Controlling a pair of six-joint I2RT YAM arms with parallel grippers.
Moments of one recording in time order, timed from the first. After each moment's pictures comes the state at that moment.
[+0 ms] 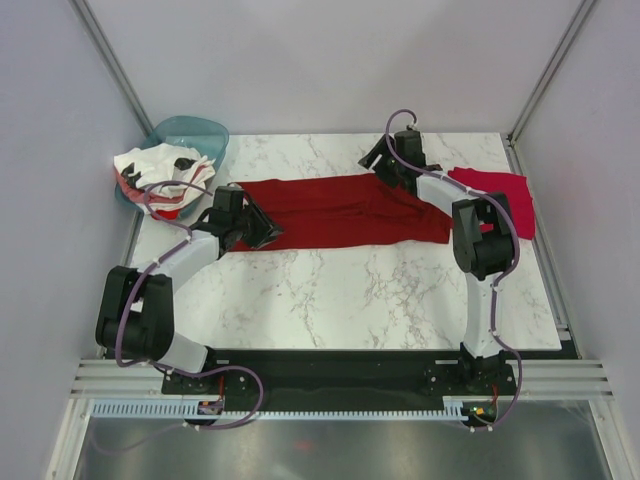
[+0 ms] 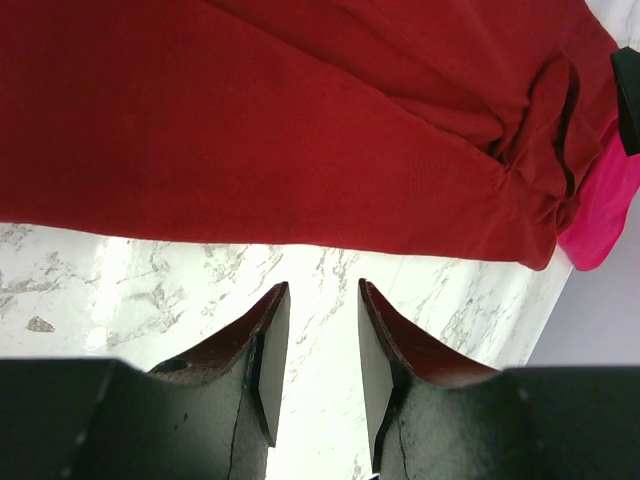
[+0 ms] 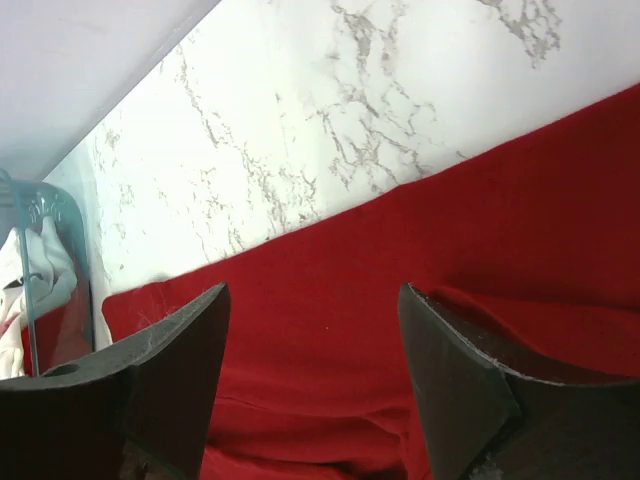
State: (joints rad) left arm -0.24 1.48 0.86 -0.16 0.22 -0.89; right arm 0.26 2.16 1.58 0.01 -0.07 0.85
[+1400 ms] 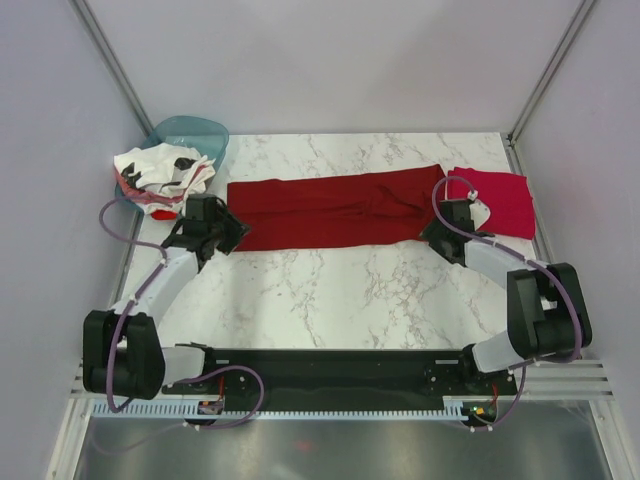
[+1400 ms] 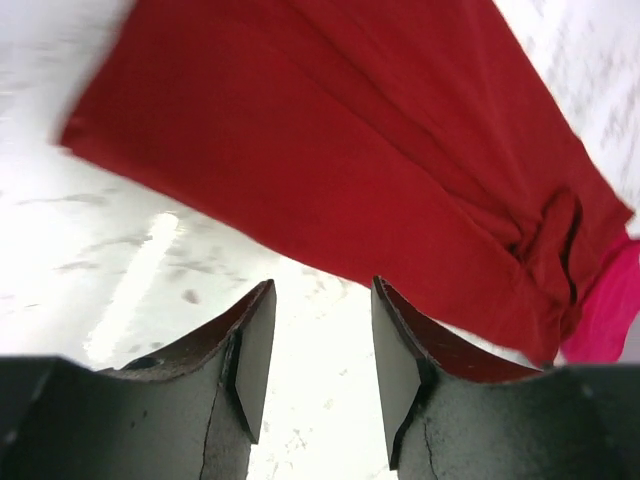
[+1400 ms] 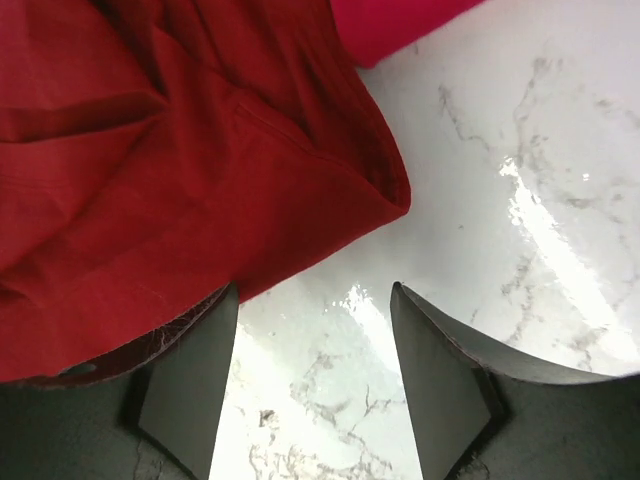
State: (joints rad) left arm -0.16 1.28 0.81 -0.28 0.01 -0.92; right arm 0.14 1.45 0.73 -0.14 0.26 0.81
